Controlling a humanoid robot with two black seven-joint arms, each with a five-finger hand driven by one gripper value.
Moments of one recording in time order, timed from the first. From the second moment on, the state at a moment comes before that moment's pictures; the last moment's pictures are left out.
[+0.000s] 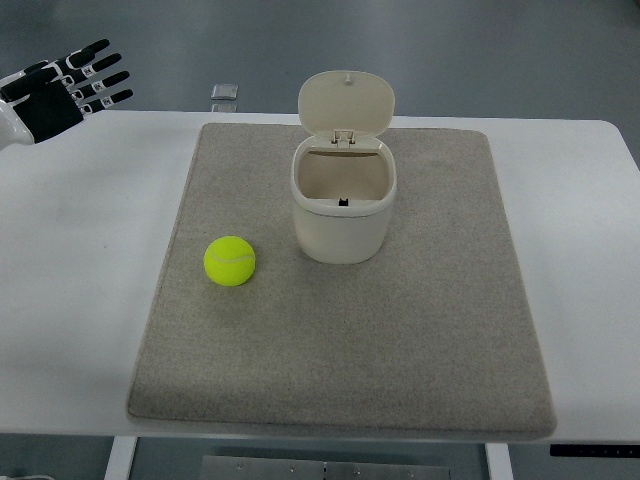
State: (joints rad) left arm -0.92 0.77 -0.41 -0.74 -0.49 -0.61 0.16; right arm 0.03 0.00 -0.05 0.21 0.03 -0.13 0.06
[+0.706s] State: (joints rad) left arm -0.97 0.78 -0.41 -0.72 -0.47 -0.61 0.15; right arm 0.03 0.00 -0.05 0.21 0.03 -0.13 0.06
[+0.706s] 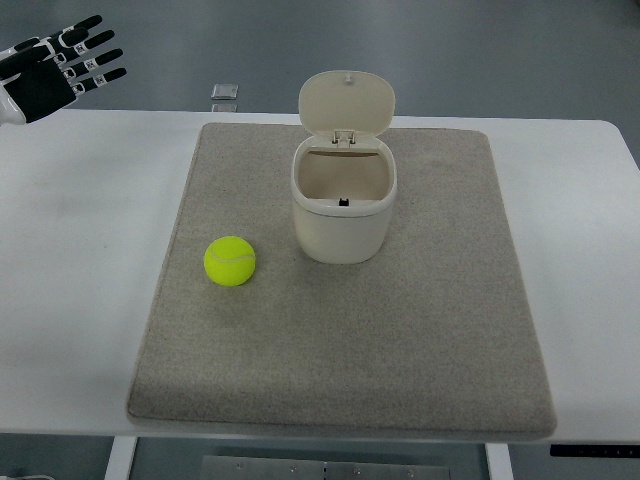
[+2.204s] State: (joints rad) left arm -1.02 0.95 -0.48 -0.99 0.98 -0.61 -0.44; right arm 0.03 0.00 -0.05 0.21 0.03 -0.13 0.06
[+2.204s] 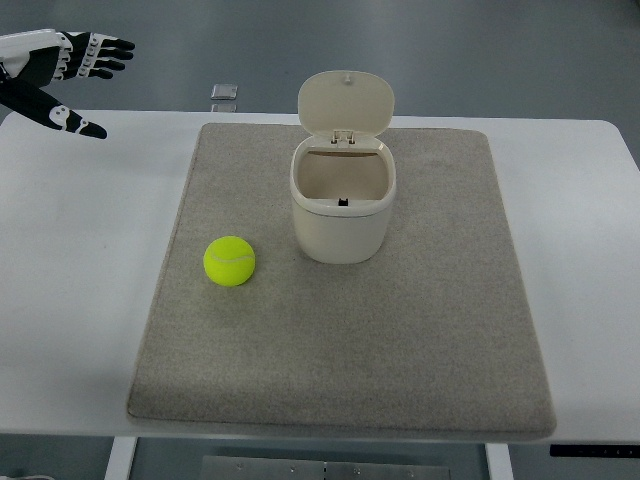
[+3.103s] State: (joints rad) left arm -0.92 0.88 -0.35 -1.33 1.70 -0.15 -0.57; right arm 0.03 0.00 -0.05 0.21 0.03 -0.13 0.06
